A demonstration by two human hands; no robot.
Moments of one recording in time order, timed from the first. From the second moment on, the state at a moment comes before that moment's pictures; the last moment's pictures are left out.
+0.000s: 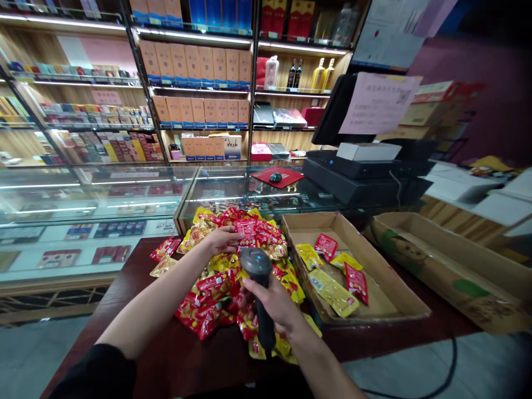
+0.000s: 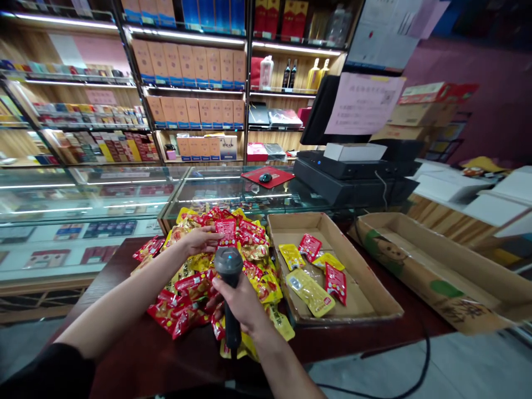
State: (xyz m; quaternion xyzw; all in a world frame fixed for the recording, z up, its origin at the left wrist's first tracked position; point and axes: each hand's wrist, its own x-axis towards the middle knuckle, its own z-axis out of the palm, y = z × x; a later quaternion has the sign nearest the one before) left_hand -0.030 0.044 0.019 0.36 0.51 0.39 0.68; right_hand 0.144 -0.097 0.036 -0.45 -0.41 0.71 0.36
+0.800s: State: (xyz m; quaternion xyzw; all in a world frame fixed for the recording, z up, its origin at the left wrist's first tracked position) left_hand -0.035 0.049 0.012 0.36 0.50 0.39 0.68; right_hand 0.153 -0.103 0.038 -0.41 -0.42 0.70 0.40
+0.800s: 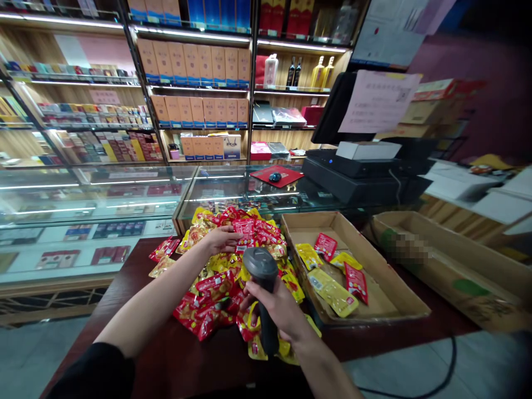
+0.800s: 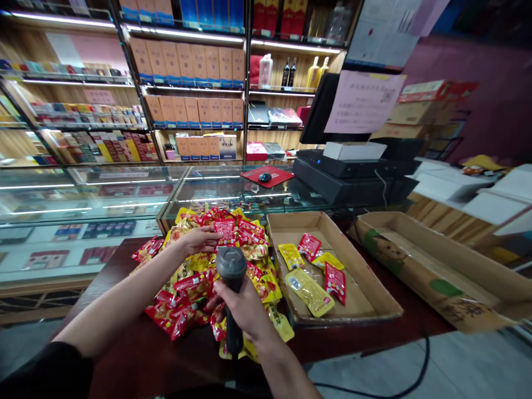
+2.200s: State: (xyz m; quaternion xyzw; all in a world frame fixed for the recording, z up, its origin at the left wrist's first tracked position) left_hand 0.114 0.098 0.061 0.46 0.49 0.36 0.65; right_hand 0.283 0.040 0.076 -0.53 -0.32 0.58 0.53
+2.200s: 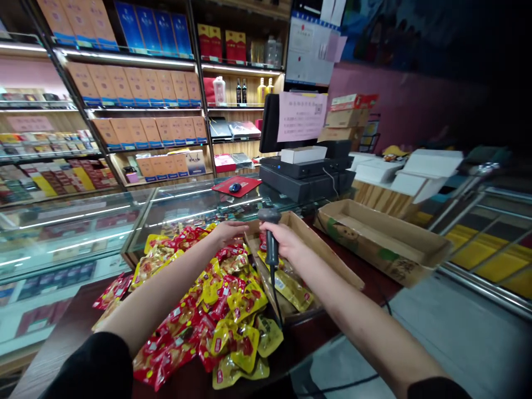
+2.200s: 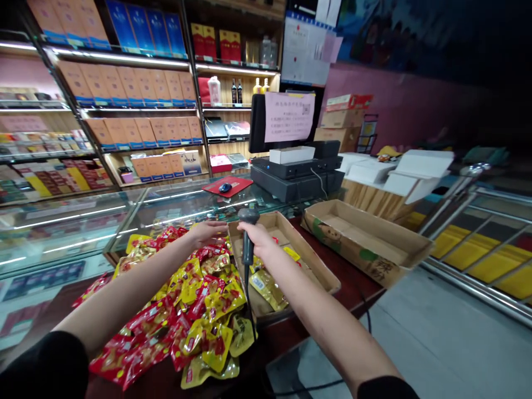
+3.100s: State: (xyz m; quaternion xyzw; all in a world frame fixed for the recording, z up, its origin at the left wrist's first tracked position) left_hand -0.072 -0.025 0.006 0.53 0.63 0.43 0.37; right_hand 0.107 -0.012 0.025 -0.46 -0.33 0.71 0.41
